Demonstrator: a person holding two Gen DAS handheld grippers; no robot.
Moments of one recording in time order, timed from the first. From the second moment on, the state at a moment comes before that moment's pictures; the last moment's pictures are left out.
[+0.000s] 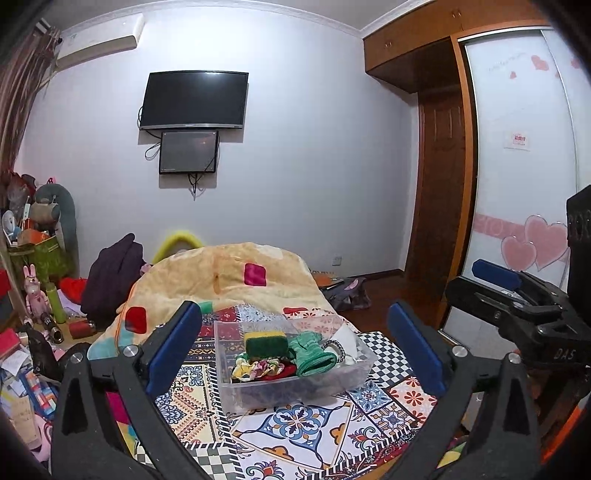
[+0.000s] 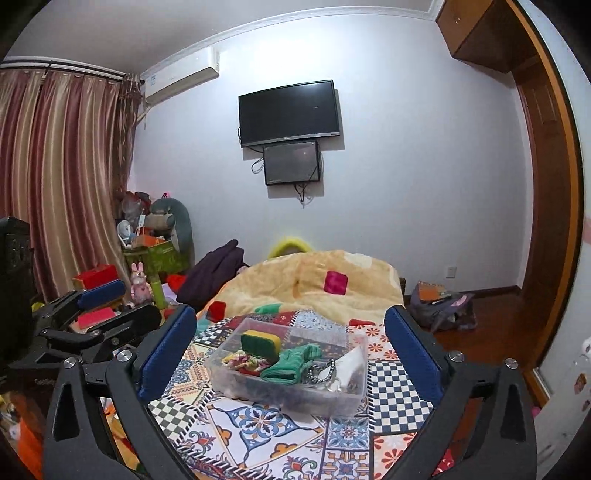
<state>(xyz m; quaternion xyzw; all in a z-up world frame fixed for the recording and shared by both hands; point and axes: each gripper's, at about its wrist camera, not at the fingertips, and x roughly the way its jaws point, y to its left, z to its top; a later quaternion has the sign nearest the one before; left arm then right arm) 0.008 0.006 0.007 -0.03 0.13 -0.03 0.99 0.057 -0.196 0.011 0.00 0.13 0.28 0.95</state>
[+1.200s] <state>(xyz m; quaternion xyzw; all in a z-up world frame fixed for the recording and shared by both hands) 0.011 0.009 0.003 -0.02 0.13 -0.02 0.99 0.049 -0.201 0.004 0.01 0.14 0.29 0.95</state>
